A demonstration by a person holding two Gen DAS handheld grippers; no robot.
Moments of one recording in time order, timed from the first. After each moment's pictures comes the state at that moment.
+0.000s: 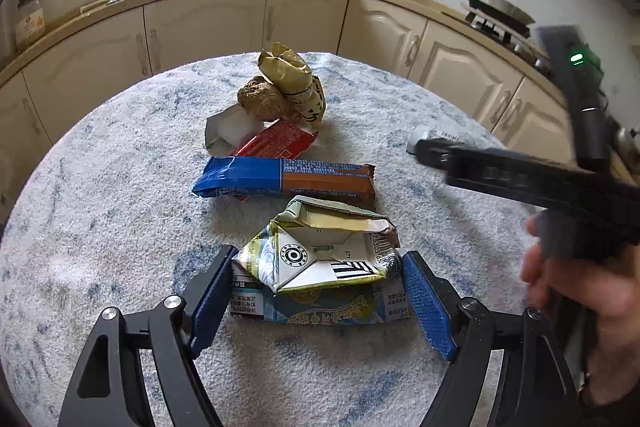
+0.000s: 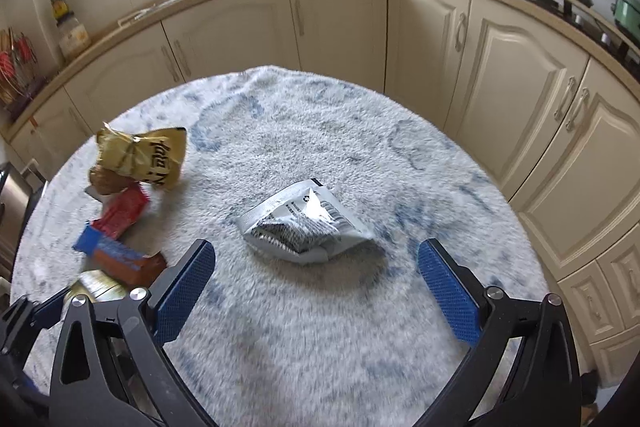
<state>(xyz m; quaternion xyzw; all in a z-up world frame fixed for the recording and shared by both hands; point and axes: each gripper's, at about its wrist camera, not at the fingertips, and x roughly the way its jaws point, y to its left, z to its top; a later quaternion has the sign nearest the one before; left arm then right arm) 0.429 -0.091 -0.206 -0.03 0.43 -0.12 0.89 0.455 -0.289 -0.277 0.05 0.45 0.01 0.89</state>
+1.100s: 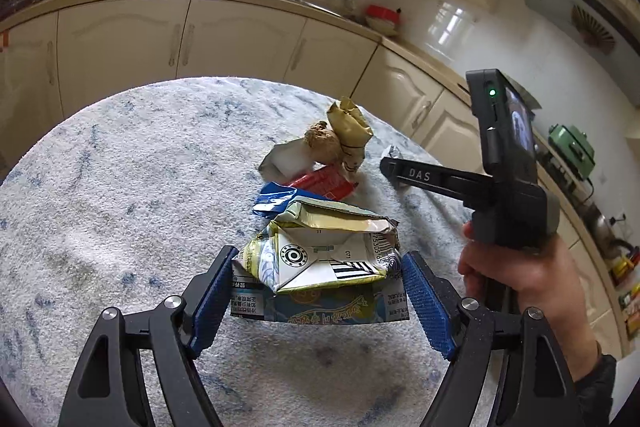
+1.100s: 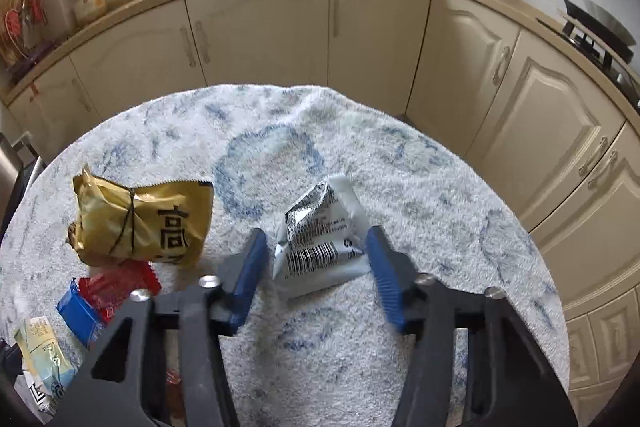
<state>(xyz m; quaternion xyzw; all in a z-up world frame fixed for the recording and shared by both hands) 0.414 -0.038 -0.200 -0.16 0.38 -0.10 0.91 0.520 -0.236 -0.275 -0.02 0.44 0.05 0.89</state>
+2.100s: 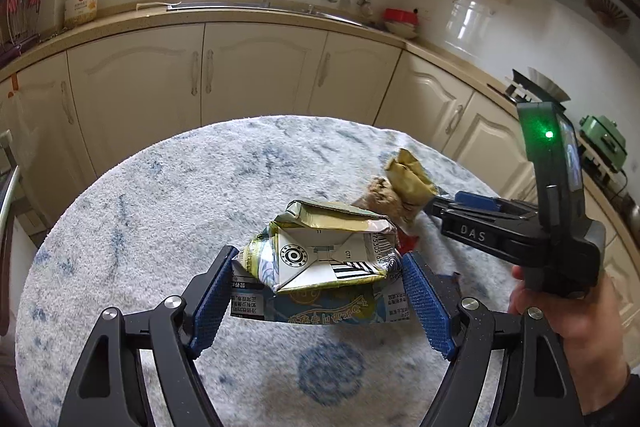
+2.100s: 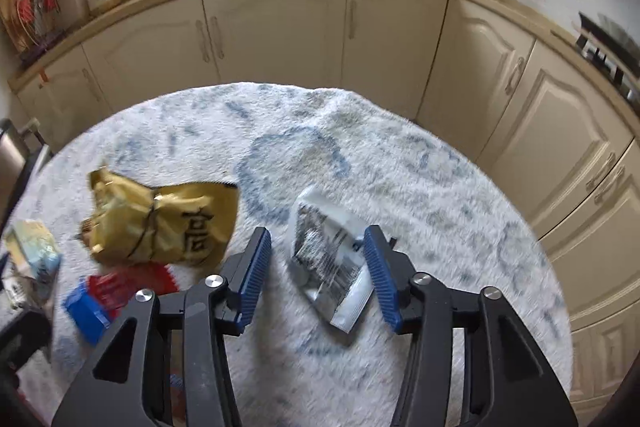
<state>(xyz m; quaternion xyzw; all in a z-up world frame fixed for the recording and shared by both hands) 0.464 -0.017 -0.184 -0.10 0.37 -0.06 0.92 0.528 -0.224 -0.277 -0.03 0.44 0.07 0.89</state>
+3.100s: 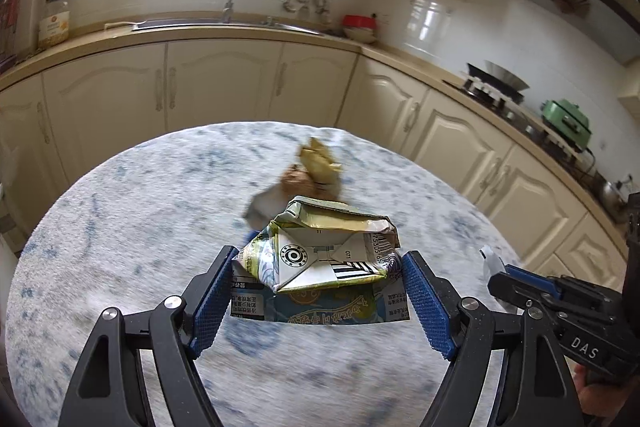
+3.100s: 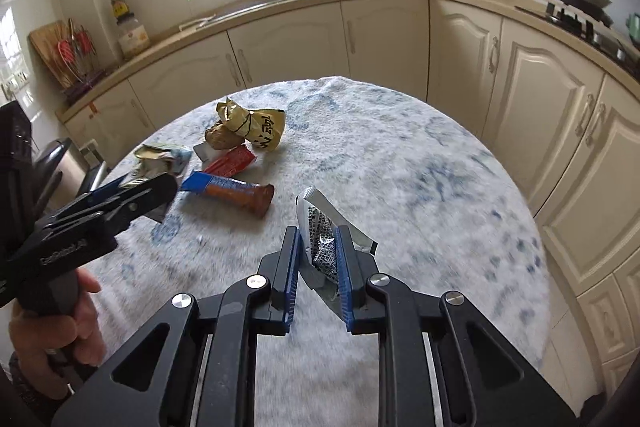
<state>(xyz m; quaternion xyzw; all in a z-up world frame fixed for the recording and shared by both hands) 0.419 -0.056 -0.170 -0.08 0.34 -0.13 0.93 0.342 -0.284 -0.226 0.07 0.39 0.10 0.91</state>
